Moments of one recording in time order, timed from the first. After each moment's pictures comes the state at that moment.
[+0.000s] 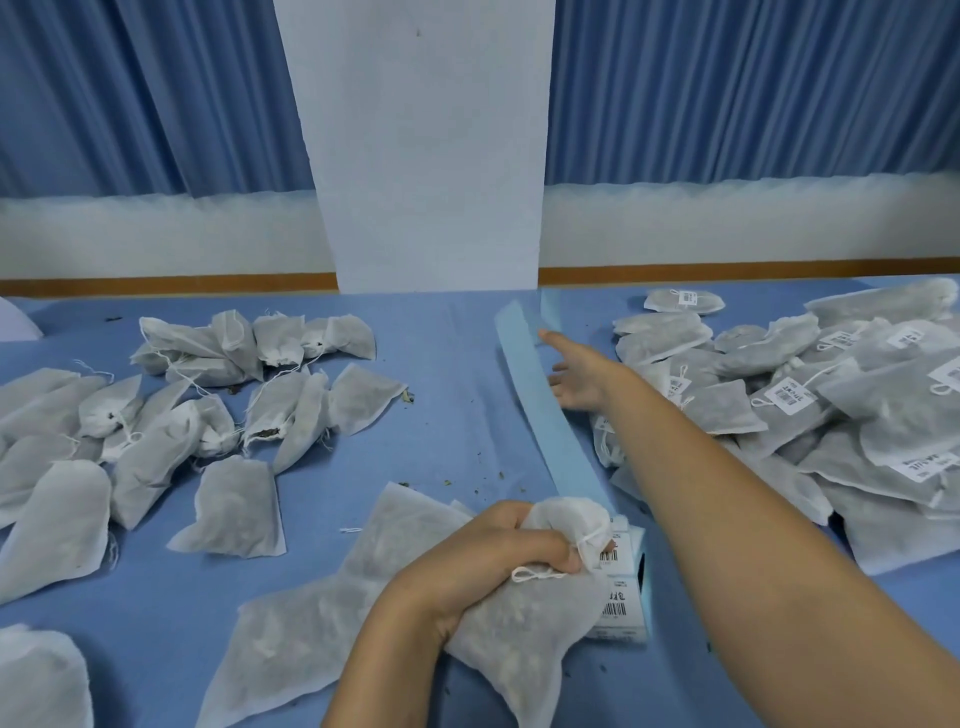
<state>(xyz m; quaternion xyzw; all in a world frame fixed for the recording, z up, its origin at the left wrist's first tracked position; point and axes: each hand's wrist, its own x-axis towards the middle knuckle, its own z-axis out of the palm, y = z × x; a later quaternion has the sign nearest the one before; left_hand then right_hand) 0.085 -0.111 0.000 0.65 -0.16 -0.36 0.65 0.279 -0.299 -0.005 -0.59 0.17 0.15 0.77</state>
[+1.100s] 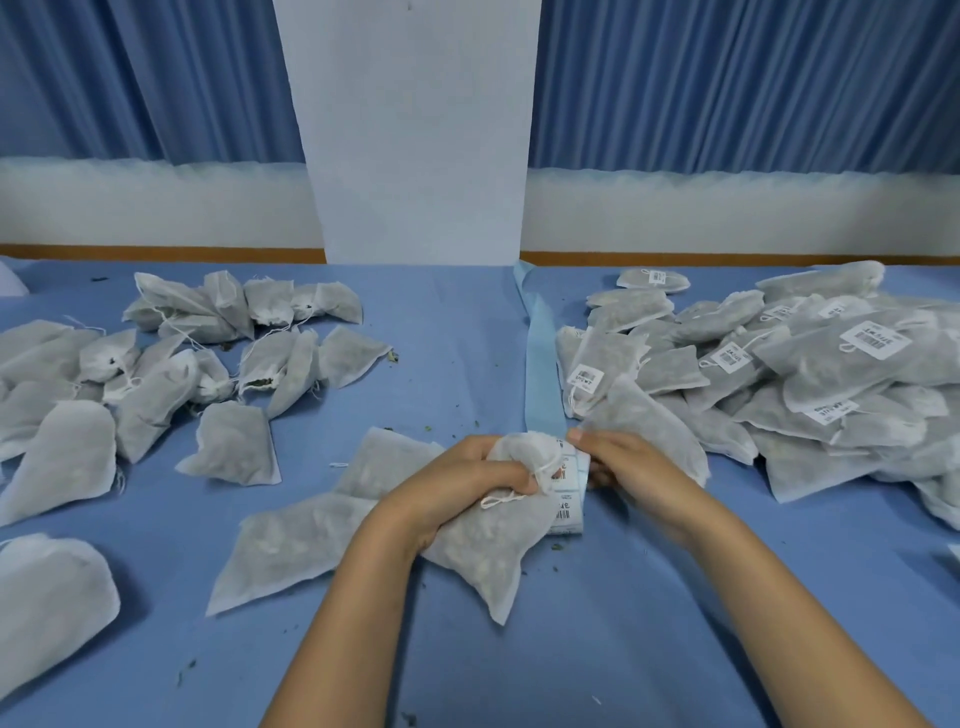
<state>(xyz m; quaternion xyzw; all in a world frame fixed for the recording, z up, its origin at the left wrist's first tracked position) 0.073 -0.112 -0.006 0.67 -0.16 -0.30 0.66 0.059 -0.313 -0.027 -0.77 -0.01 0.06 0.64</state>
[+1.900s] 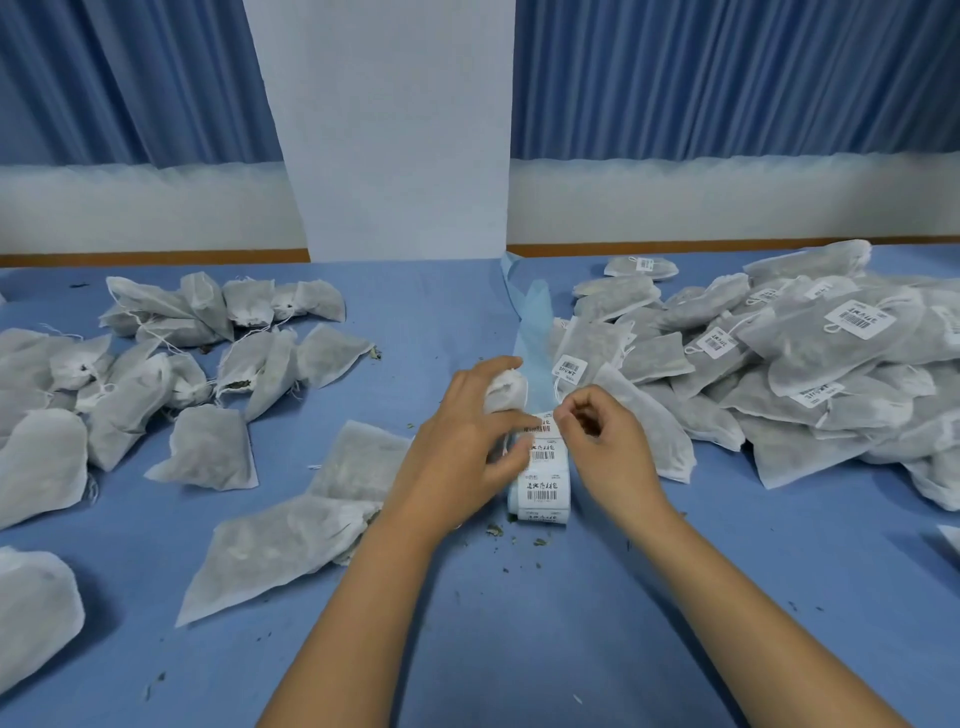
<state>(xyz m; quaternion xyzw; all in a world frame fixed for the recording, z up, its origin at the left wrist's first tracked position) 0.091 -0.132 -0.028 0.84 -0.37 0.21 0.33 0.067 -0.295 -0.034 -0.80 0.01 -0.22 0.56</state>
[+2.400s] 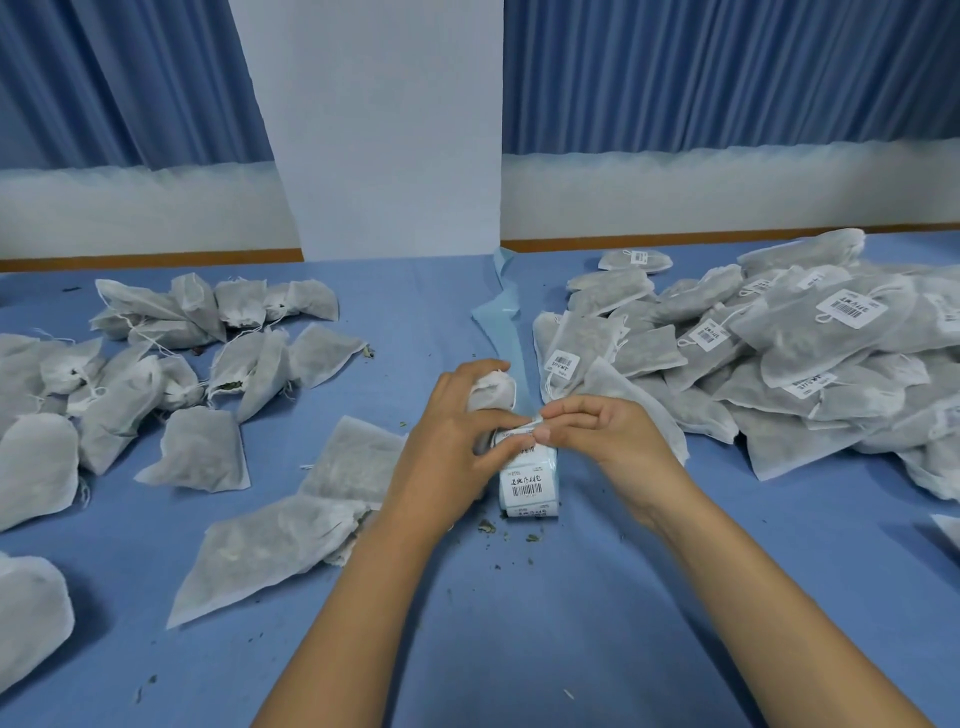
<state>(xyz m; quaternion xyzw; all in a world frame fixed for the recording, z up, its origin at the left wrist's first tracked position) 0.093 -0.137 -0.034 0.83 -0.33 0.19 0.42 0.057 -0.312 -0.020 -0.69 0.00 -0.04 0.72</state>
